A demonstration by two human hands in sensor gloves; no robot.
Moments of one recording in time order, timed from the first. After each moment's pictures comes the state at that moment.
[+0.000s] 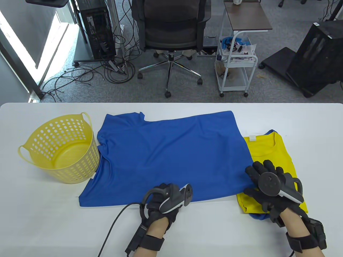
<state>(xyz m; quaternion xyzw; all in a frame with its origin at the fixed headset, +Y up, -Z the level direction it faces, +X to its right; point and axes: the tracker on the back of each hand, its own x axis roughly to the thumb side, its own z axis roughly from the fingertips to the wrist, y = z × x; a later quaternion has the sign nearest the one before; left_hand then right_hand) -0.046 -0.768 -0.284 -0.10 -0.09 -0.10 0.99 0.288 -0.730 -0.295 0.11 0.06 0.99 0.06</state>
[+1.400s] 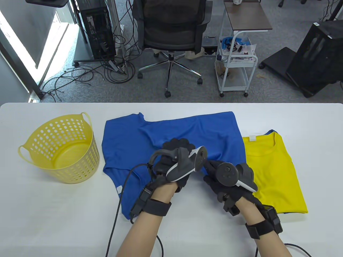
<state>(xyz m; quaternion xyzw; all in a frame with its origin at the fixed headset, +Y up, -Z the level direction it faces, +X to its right) -0.009 -0.593 -0.337 0.09 -0.11 -0.06 0.99 0.150 -0.714 -0.324 0.18 0.02 0.97 0.19</state>
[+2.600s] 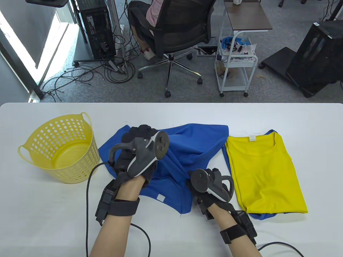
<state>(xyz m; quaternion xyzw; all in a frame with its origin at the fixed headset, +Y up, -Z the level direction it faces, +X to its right) -0.131 -0.544 -0.320 0.13 0.02 -0.02 0.99 0.080 -0.738 -0.312 0.11 0.01 0.99 0.08</state>
